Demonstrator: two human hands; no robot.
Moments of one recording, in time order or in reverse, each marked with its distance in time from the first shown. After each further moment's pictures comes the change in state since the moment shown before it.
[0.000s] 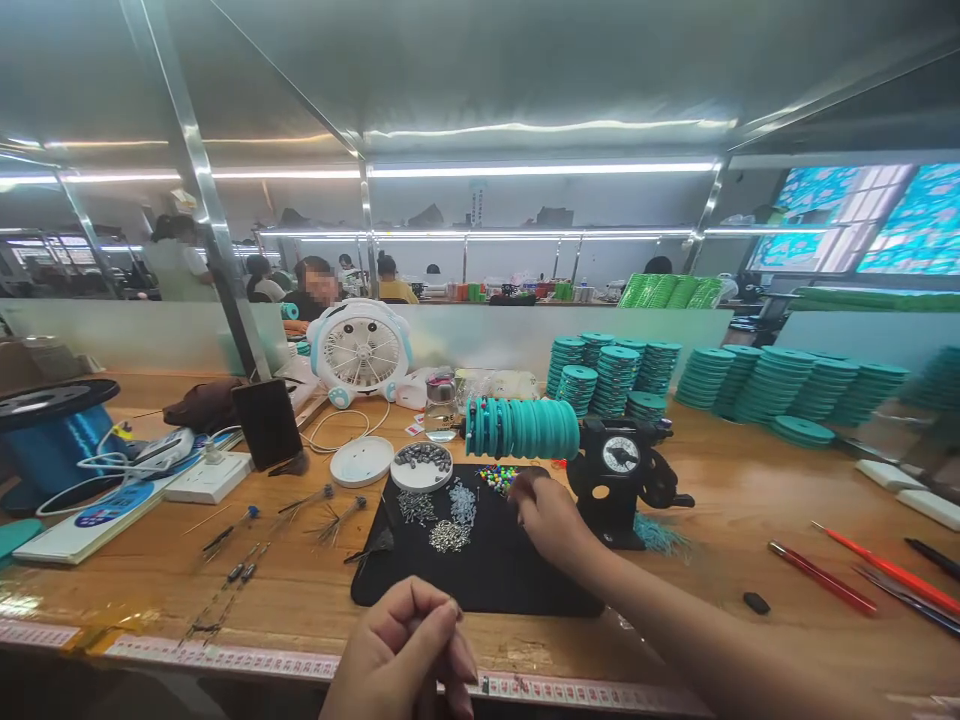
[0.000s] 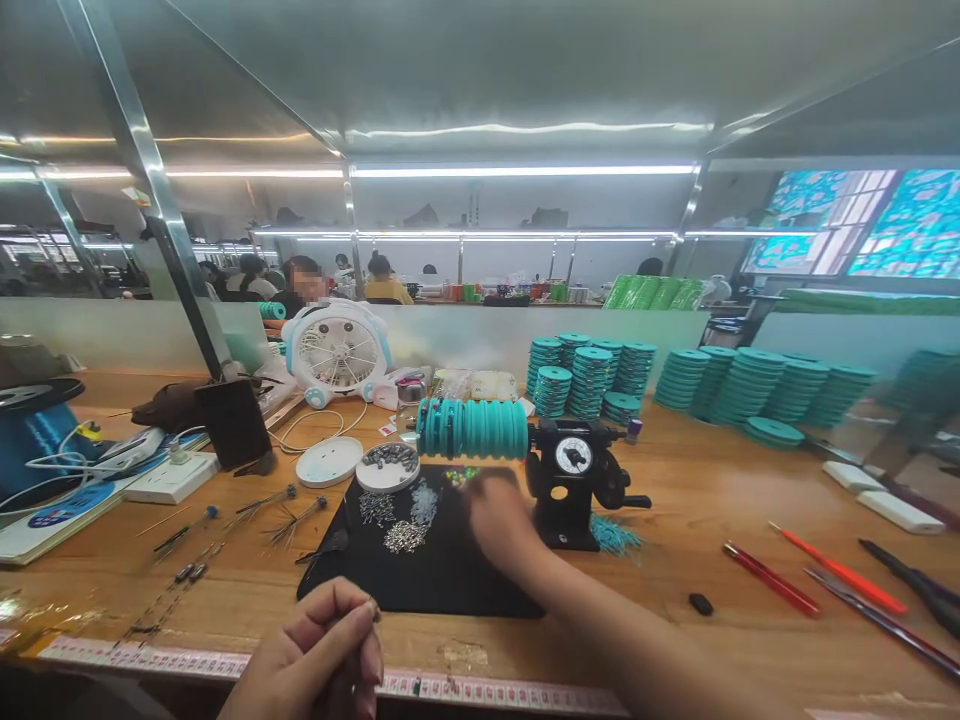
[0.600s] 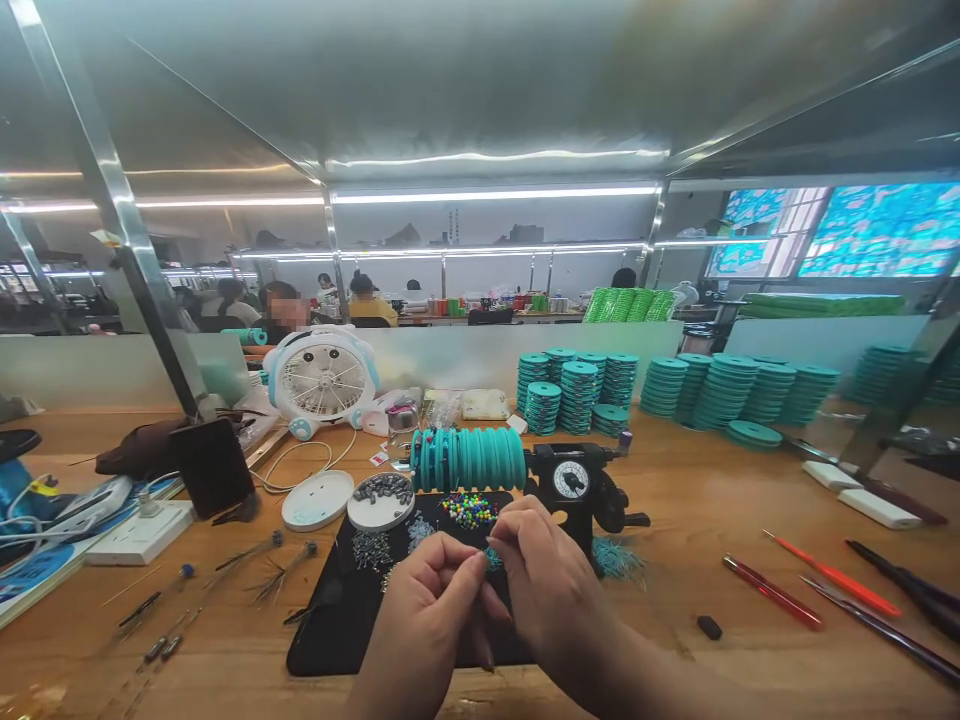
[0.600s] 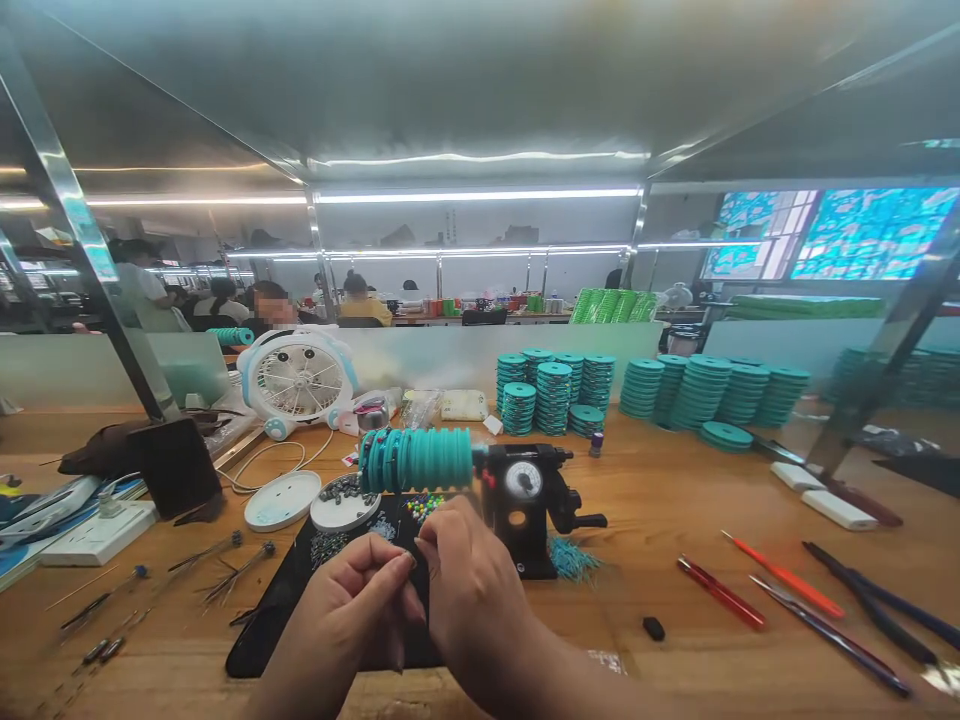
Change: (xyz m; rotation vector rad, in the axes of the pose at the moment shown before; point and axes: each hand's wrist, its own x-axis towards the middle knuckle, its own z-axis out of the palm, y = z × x) left_hand 0.053 0.028 0.084 0.234 -0.094 0.137; right_hand -0.046 -0.022 -0.059 0.093 0.268 -0.486
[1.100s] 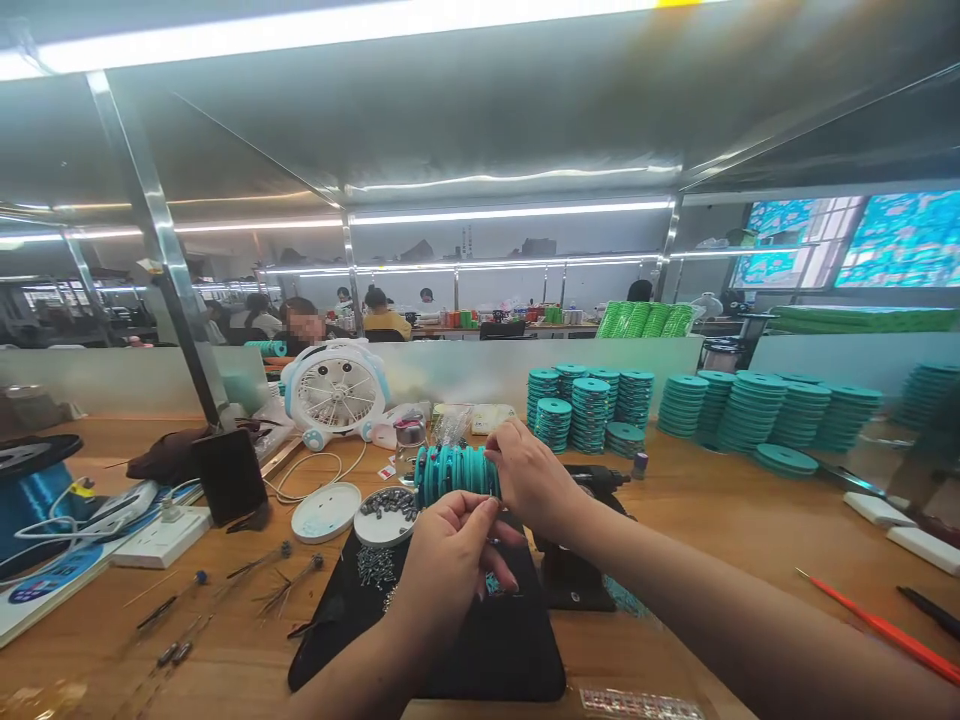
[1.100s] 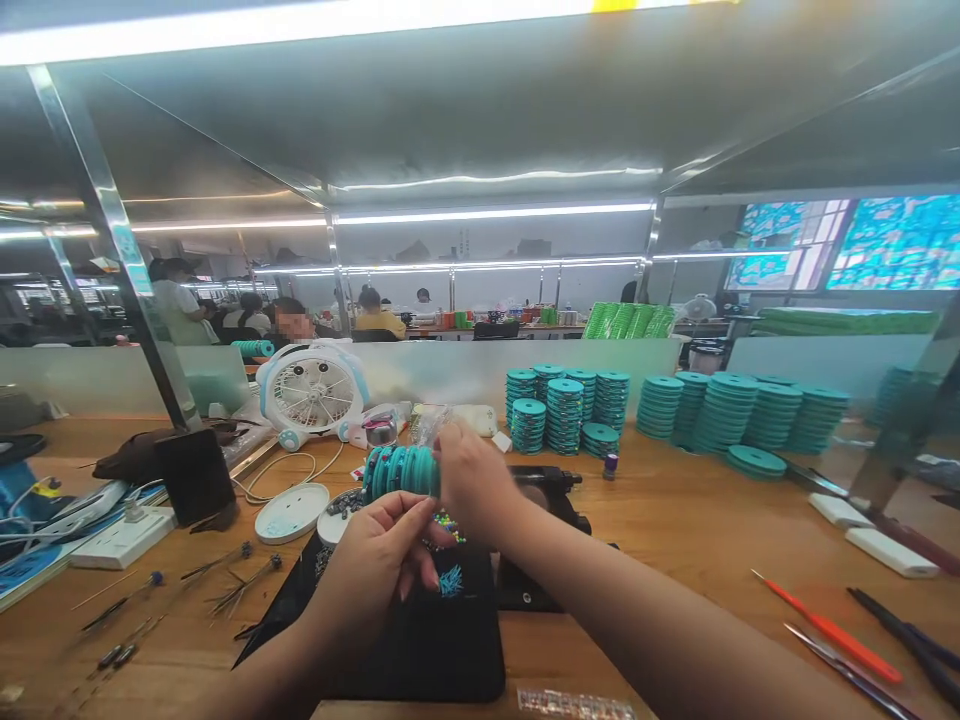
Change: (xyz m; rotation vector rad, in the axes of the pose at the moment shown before) left_hand 0.043 0.031 0.018 0.047 0.064 0.083; right_hand 0.104 0.036 -0.015 -0.377 -0.113 -0.084
